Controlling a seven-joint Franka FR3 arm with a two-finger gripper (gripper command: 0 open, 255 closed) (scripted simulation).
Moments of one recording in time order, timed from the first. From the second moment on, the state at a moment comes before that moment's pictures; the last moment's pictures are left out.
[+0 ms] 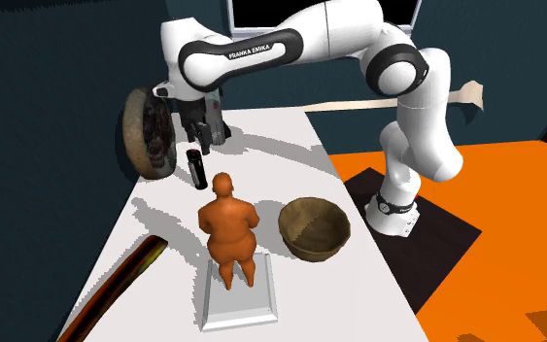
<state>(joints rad) -0.25 0.38 -0.51 -1.47 0.21 1.84 -0.85</state>
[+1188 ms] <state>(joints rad) -0.26 0.41 -0.50 -1.52 0.23 1.92 -0.87</state>
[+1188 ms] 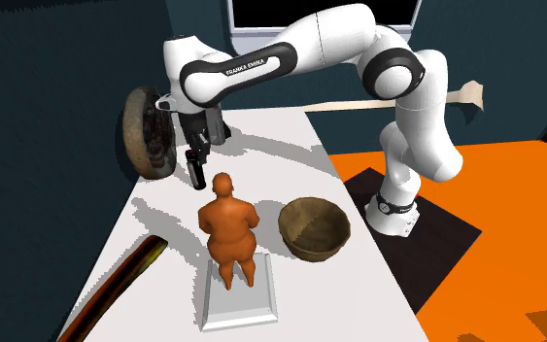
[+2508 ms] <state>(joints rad) -0.27 0.40 -0.51 -1.36 0.22 1.75 -0.86</state>
